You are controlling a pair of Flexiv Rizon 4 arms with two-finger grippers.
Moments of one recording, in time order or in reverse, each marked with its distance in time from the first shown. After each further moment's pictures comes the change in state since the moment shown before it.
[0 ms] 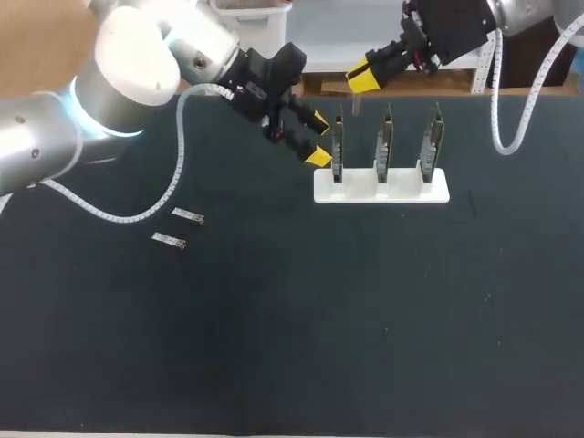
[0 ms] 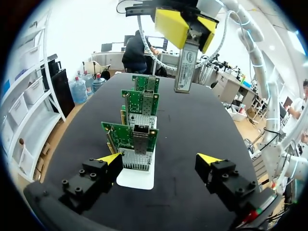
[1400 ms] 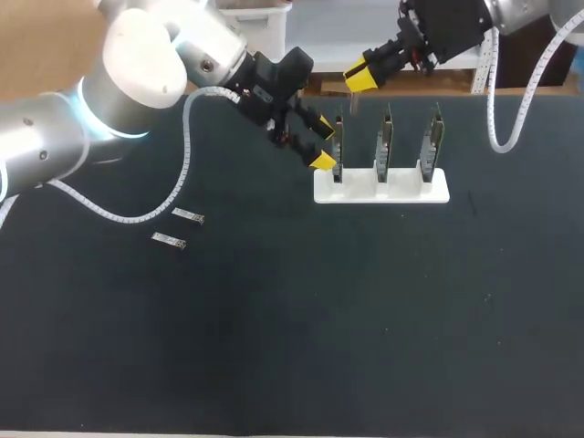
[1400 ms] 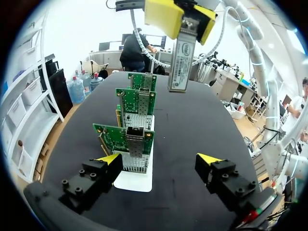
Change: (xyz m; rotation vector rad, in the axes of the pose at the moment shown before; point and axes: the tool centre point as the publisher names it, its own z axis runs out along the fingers) left arm -0.001 -0.003 0.010 0.014 0.016 0.011; right arm -0.002 -0.004 0.004 -0.013 -0.003 -0.007
